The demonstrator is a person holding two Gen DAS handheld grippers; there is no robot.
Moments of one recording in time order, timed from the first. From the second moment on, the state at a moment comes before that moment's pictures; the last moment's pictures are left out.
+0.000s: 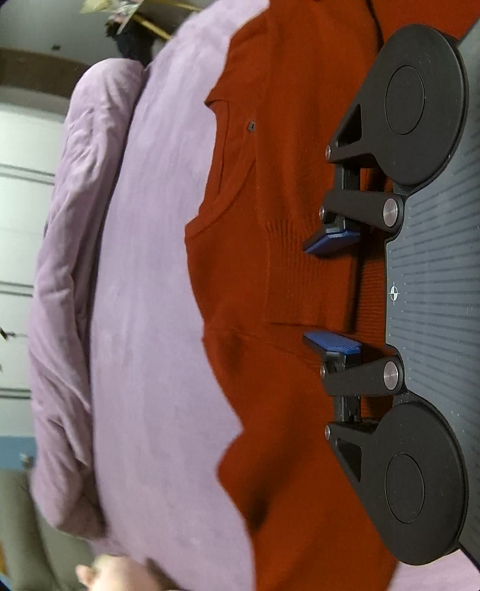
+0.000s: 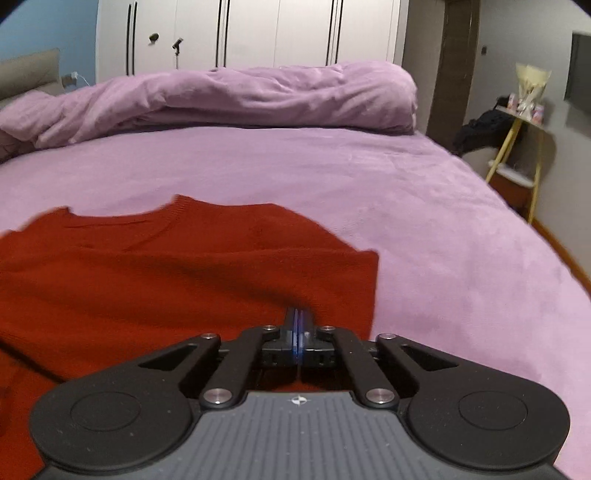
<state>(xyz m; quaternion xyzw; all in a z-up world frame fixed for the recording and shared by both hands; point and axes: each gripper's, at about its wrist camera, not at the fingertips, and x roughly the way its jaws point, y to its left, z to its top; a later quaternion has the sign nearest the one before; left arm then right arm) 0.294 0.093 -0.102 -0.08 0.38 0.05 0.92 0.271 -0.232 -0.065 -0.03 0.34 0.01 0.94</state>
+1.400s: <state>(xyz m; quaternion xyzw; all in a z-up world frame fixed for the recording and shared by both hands) 0.125 0.323 -0.074 -0.32 0.32 0.25 0.86 0.049 -0.171 -0.060 0.00 0.36 0.06 0.93</state>
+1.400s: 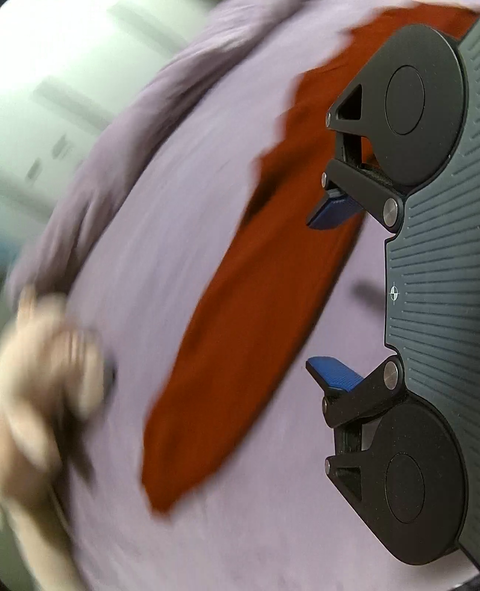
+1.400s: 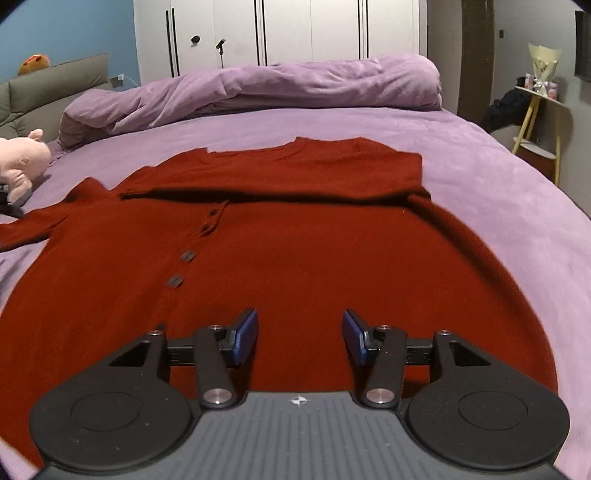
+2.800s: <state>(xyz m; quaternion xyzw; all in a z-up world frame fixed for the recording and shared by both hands) 0.164 0.102 -0.051 -0.19 0.36 -0.05 0.91 0.106 -0.188 -0.020 0.11 0.36 0.10 0.92</state>
